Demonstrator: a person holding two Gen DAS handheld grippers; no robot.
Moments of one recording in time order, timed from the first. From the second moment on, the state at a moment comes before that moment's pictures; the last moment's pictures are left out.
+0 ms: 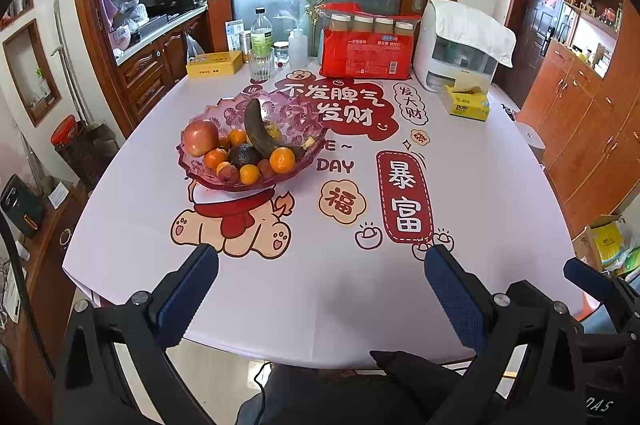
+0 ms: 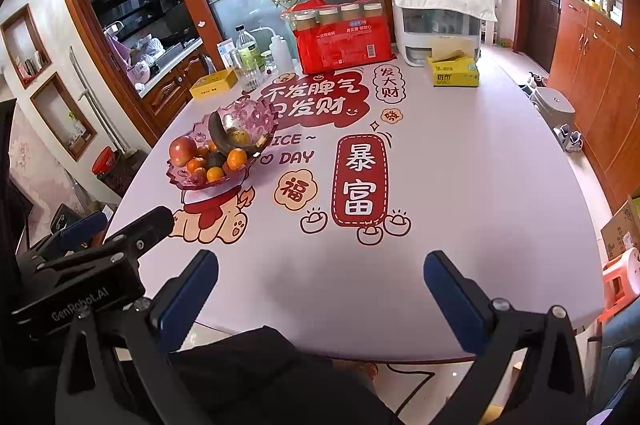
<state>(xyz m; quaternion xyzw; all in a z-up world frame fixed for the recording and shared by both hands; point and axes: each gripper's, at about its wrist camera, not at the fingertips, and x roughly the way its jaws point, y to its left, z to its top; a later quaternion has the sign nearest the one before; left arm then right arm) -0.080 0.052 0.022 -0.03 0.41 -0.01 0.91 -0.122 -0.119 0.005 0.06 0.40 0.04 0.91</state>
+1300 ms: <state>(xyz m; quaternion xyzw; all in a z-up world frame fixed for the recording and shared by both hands) -0.072 0.052 0.012 -0.03 0.43 -0.01 0.90 -0.111 -0.128 0.000 0.06 0.41 0.04 0.91</state>
